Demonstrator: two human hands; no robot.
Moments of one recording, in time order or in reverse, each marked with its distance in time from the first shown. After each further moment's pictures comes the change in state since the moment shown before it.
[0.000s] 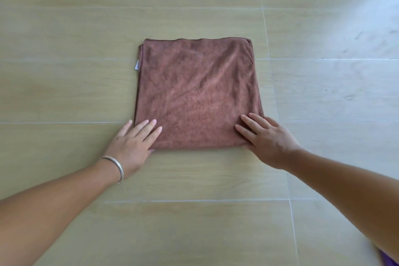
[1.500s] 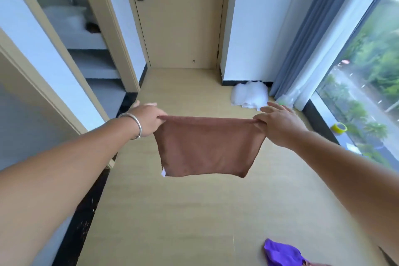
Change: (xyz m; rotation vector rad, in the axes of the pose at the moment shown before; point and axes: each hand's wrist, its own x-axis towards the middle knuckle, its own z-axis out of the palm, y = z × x) left_hand -0.276 -0.059 -0.980 -0.197 0.014 -0.243; right_hand -0.407 0.025 -0.914 0.027 0.363 0.339
